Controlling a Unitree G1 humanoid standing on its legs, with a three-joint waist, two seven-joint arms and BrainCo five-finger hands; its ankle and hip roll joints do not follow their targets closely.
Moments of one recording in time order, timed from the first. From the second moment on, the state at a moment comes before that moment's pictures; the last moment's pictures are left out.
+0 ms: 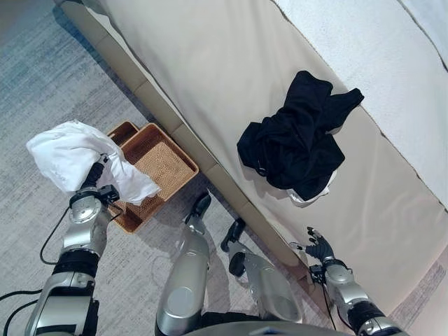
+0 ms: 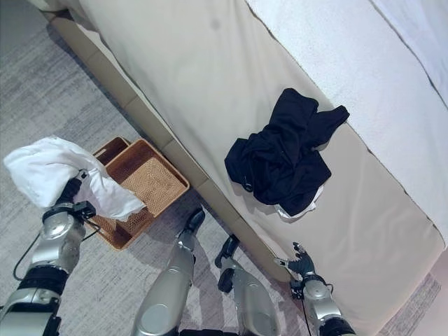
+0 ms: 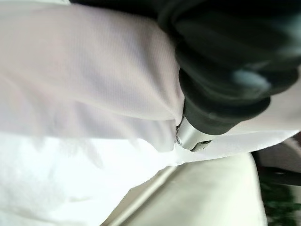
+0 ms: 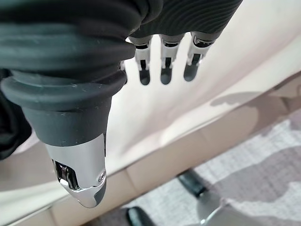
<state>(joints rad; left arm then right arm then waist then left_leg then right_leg) -0.38 0.61 0.00 0.68 -0.60 -0.20 0.31 -0.11 -0.29 0.20 0.81 0.17 -0.10 -0.13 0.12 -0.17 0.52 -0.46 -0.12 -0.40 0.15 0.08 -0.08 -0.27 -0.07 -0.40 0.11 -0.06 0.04</state>
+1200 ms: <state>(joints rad) -0.69 0.62 -0.02 1.14 -0.44 -0.03 0.34 -0.19 -0.39 0.24 0.55 0.29 -0.16 -0.21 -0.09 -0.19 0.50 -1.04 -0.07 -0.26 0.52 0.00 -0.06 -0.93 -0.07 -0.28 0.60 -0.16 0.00</state>
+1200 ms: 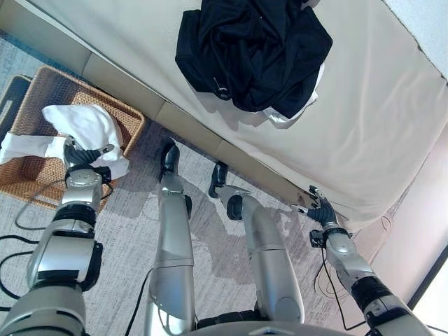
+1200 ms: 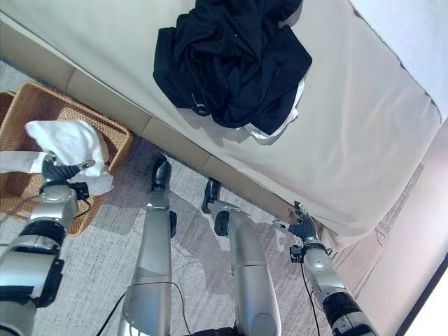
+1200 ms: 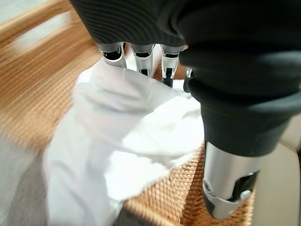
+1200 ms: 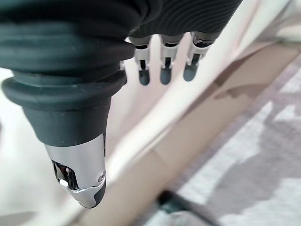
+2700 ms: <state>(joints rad) -0.16 0.26 -0.29 0.88 -0.23 -0.16 0.25 -0.75 -0.56 0.17 0.74 0.10 -0.10 -0.42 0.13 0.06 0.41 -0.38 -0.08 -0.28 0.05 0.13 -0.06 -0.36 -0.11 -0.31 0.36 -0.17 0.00</state>
